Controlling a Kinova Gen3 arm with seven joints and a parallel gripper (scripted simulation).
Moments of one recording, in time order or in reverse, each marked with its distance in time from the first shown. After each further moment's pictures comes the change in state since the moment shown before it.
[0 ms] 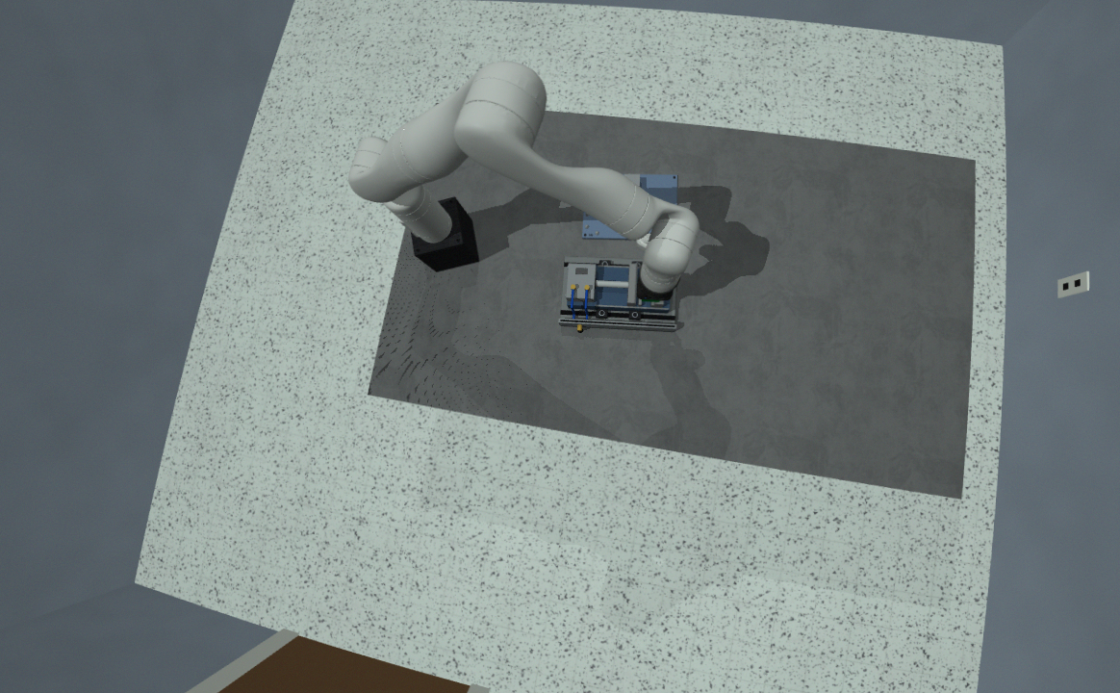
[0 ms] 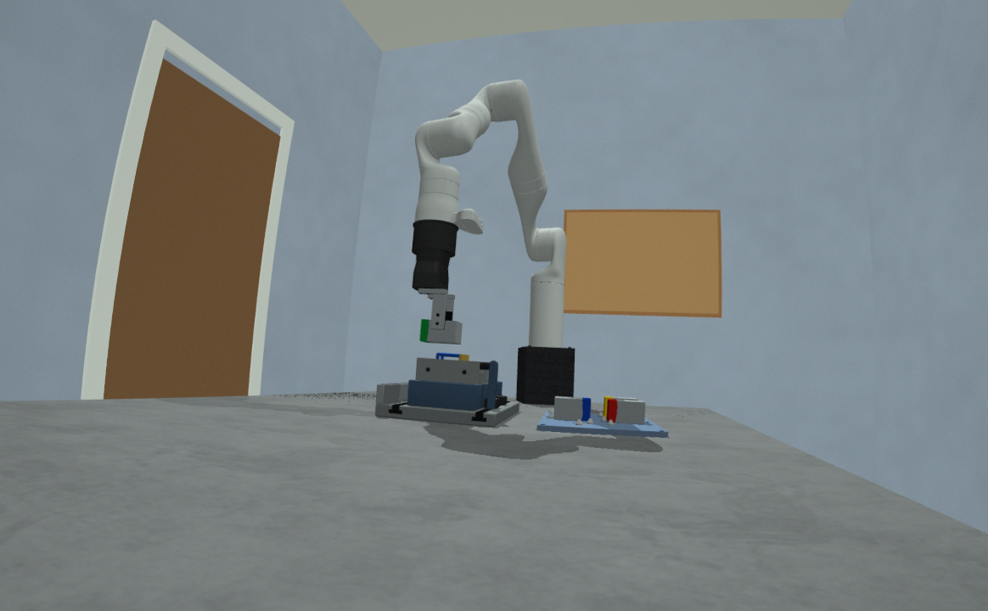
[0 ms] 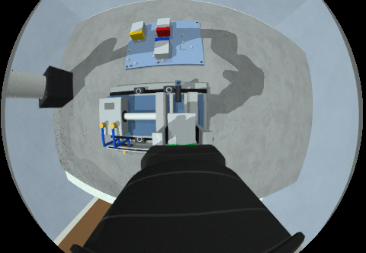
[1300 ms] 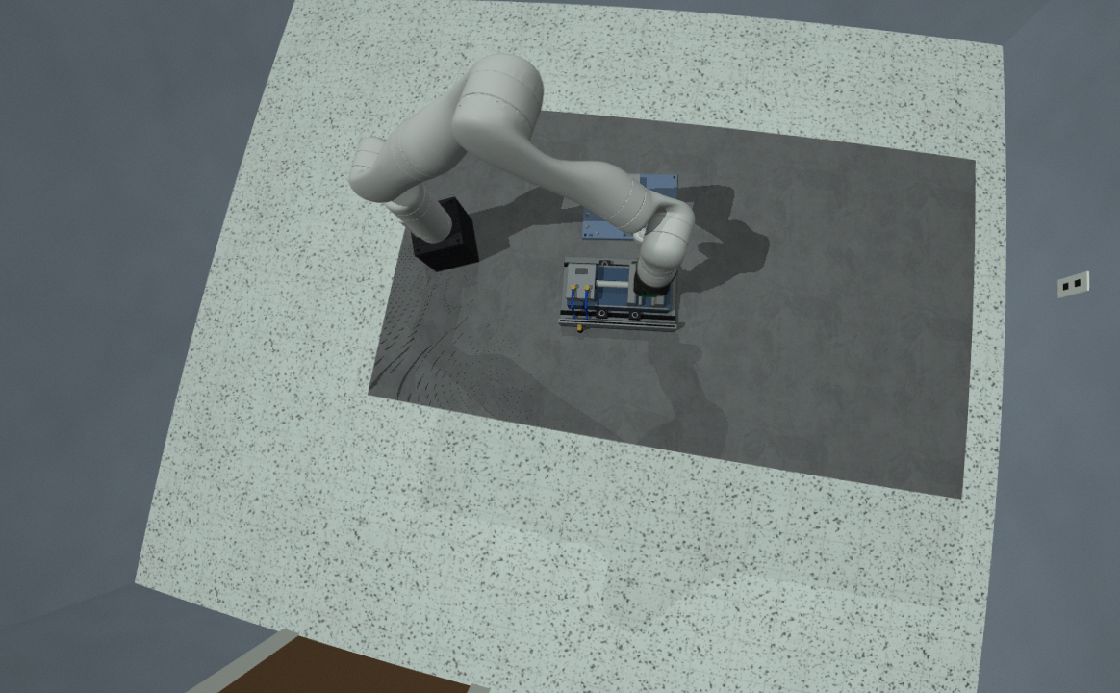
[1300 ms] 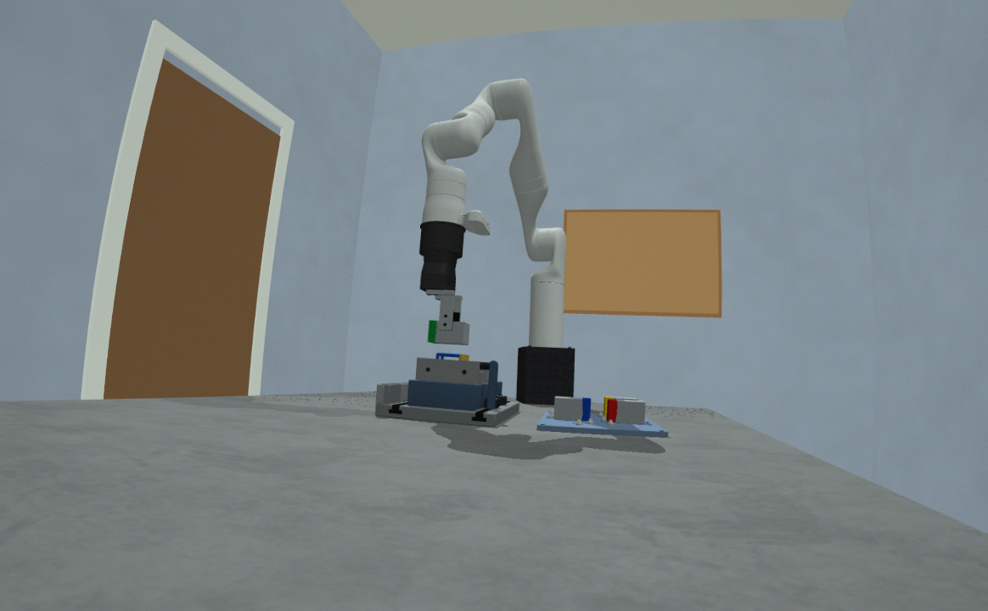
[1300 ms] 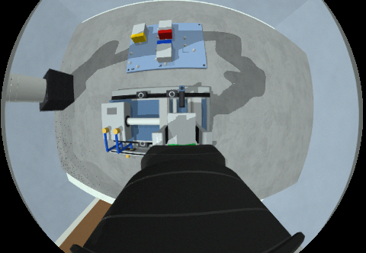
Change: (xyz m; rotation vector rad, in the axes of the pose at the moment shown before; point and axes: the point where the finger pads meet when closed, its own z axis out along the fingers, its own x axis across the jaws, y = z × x) arm -0.007 -0.011 0.000 0.002 -0.004 0.004
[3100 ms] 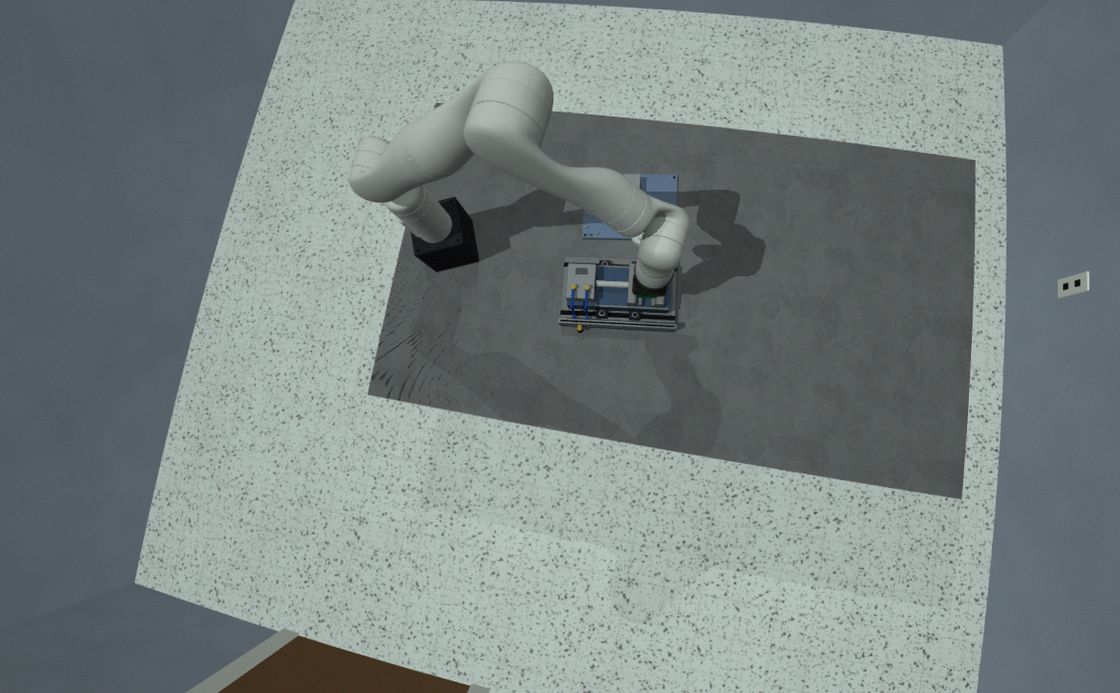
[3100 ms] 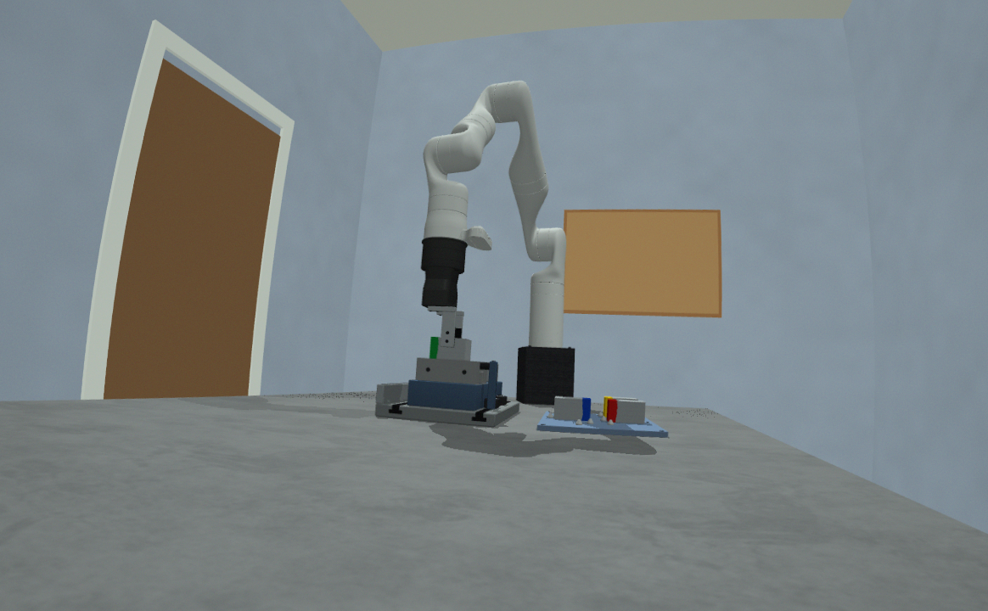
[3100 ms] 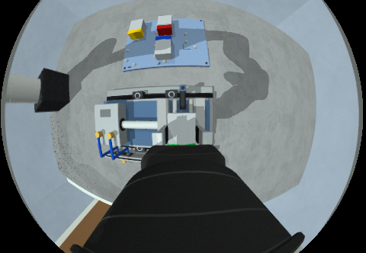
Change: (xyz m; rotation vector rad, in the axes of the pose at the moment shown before) arm -0.001 -0.005 0.027 -0.001 0.004 -0.001
